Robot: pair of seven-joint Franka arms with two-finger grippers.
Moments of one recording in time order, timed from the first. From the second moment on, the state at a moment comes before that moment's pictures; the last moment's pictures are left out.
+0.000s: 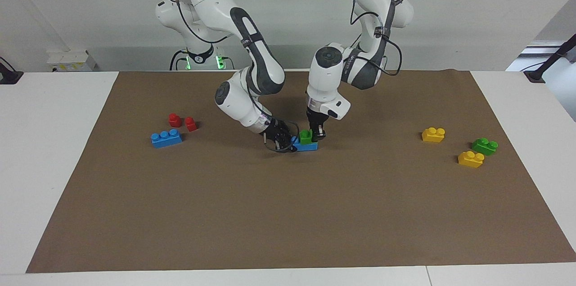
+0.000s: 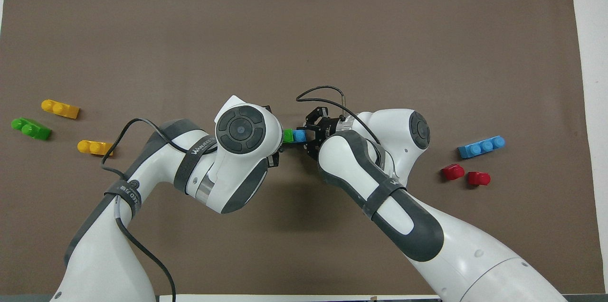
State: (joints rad) left arm -0.61 0.25 -0.03 -1.98 0.02 2.31 -2.29; right arm 0.48 0.41 0.07 -2.00 1.08 2.59 1.16
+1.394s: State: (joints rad) left arm -0.19 0.13 -0.02 -1.90 0.02 2.07 -1.82; right arm 0.04 0.26 0.04 -1.84 0.75 2.04 1.16
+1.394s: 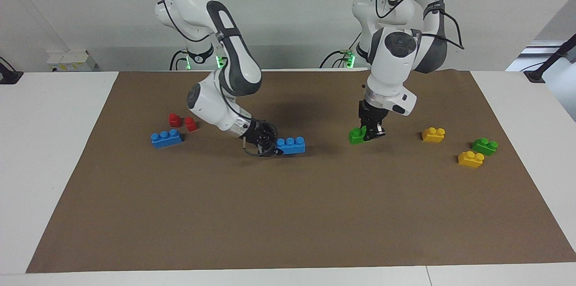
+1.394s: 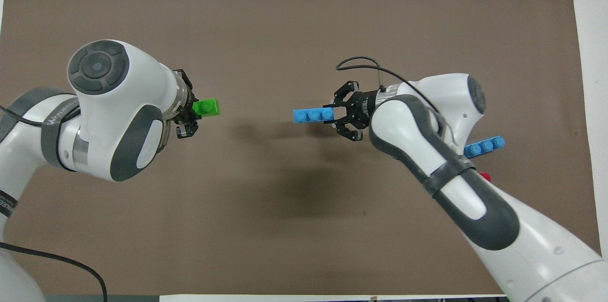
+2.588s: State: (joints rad) left arm 0.08 0.21 -0.02 -2.01 0.02 2.41 -1.37; right arm -0.21 0.43 0.05 -1.85 0.66 2.03 0.93
